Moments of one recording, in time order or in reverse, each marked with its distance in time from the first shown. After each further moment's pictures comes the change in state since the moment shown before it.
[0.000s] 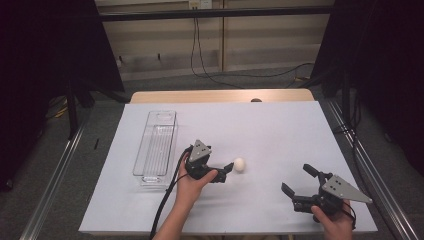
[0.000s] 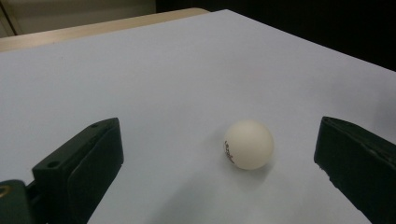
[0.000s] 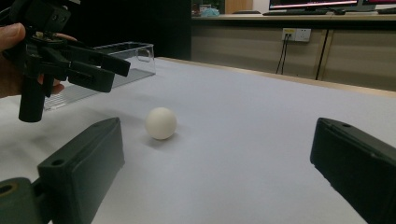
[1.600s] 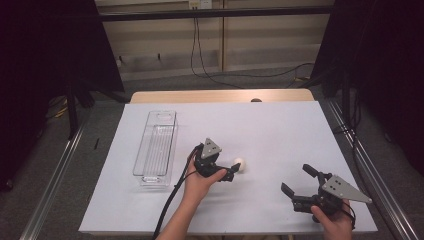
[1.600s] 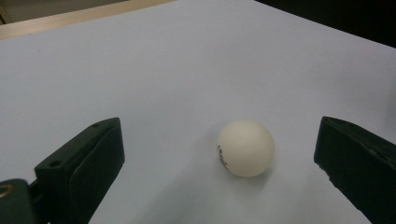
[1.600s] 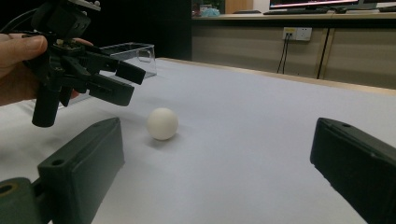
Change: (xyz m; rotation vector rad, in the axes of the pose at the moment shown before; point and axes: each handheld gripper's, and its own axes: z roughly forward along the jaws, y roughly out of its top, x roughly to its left) left arm -0.008 0.005 0.022 0.076 0.008 0.031; right arm 0.000 -0.001 0.001 0.002 0.008 0.001
